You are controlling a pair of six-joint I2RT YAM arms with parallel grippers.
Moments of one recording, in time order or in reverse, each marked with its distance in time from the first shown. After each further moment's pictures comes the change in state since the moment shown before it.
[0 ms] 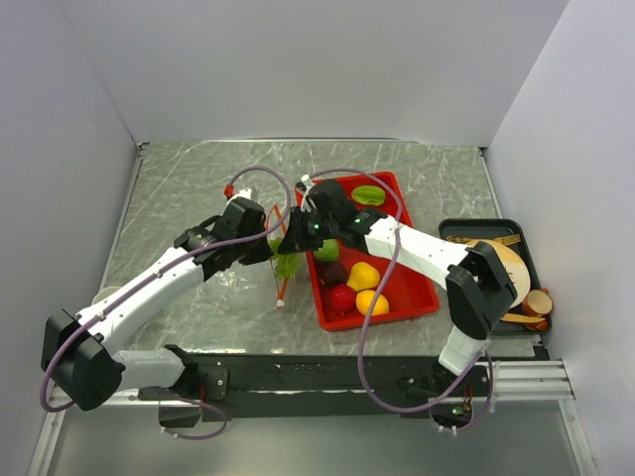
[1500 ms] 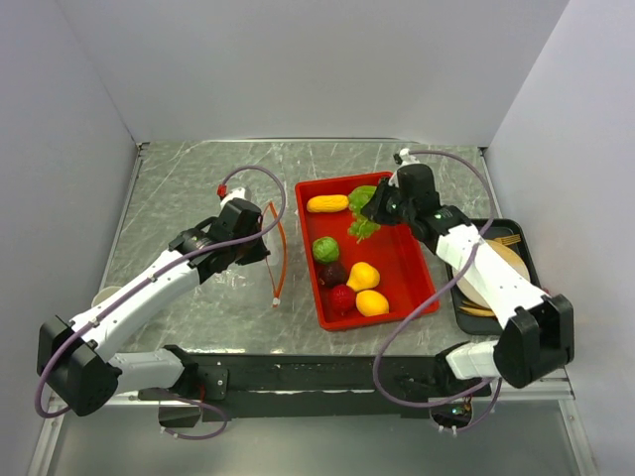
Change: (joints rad) left arm -0.004 -0.034 0.000 -0.023 -0.057 -0.024; right arm -0.376 -0.357 -0.175 -0.114 0.283 -0.136
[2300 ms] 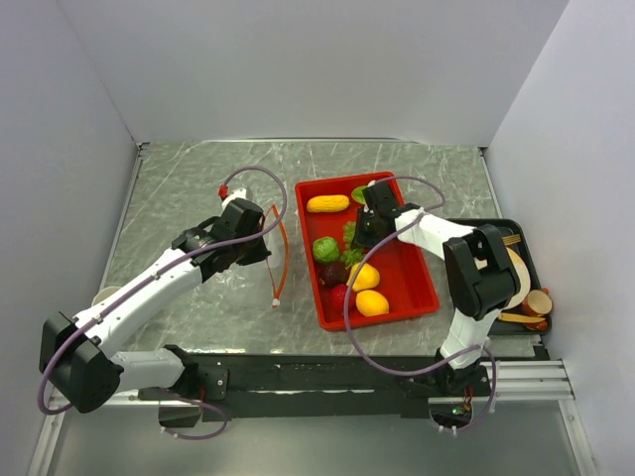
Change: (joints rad) left arm 0.000 0.018 0.000 -0.002 0.000 -0.009; right arm 0.018 0.446 0.013 0.013 0.003 -0.018
